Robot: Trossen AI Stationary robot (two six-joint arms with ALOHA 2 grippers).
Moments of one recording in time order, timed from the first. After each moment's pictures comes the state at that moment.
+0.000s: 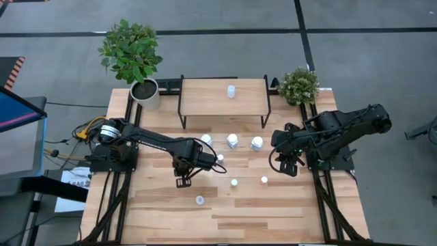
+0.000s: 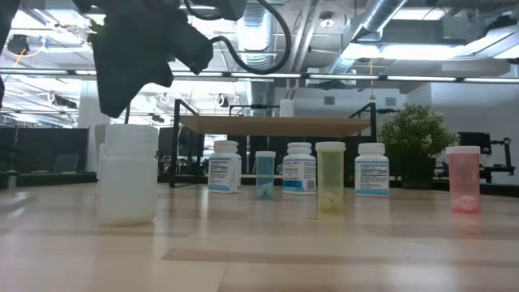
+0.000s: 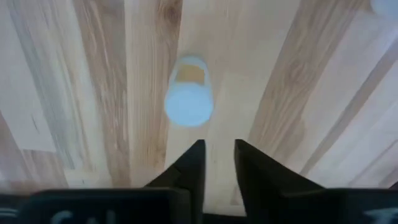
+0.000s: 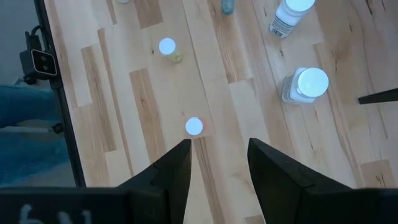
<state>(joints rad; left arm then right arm) -0.19 1.85 1.48 -1.43 0.11 -0.36 0.31 1.28 1.50 -1.35 0.08 0.58</state>
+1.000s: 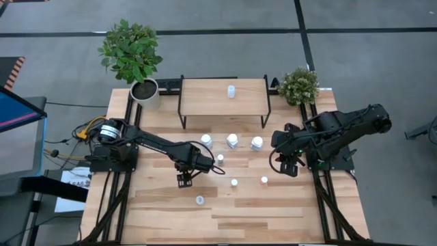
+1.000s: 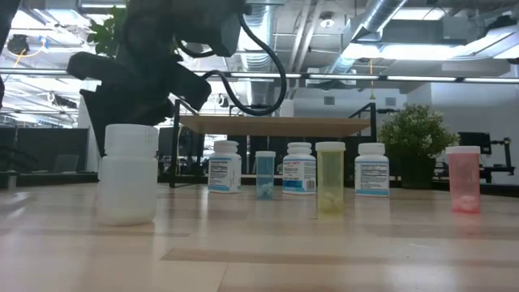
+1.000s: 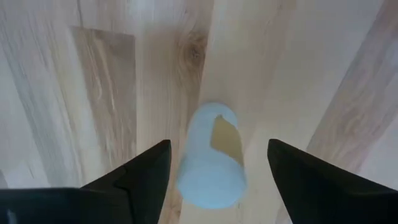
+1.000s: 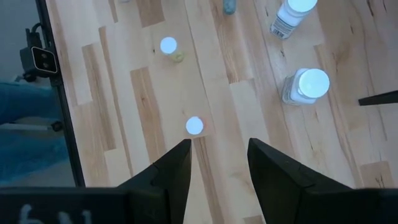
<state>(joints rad) -0.19 1.85 1.27 -1.14 0.00 -0.35 0.31 1.28 1.50 -1.35 0.08 0.57</state>
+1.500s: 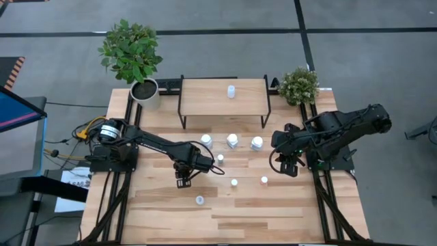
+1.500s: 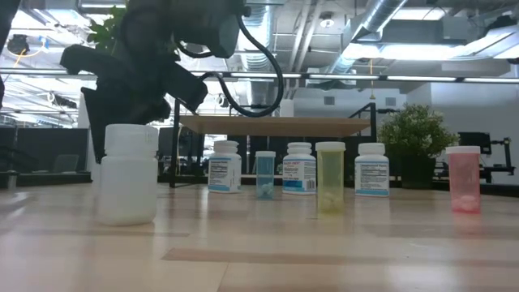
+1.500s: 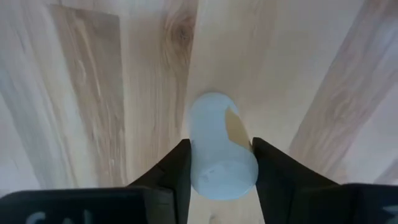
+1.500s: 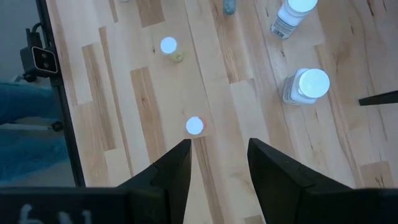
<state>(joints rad) -0.19 1.85 1.29 -1.19 0.05 -0.36 0.31 1.28 1.50 -1.35 0.08 0.57</state>
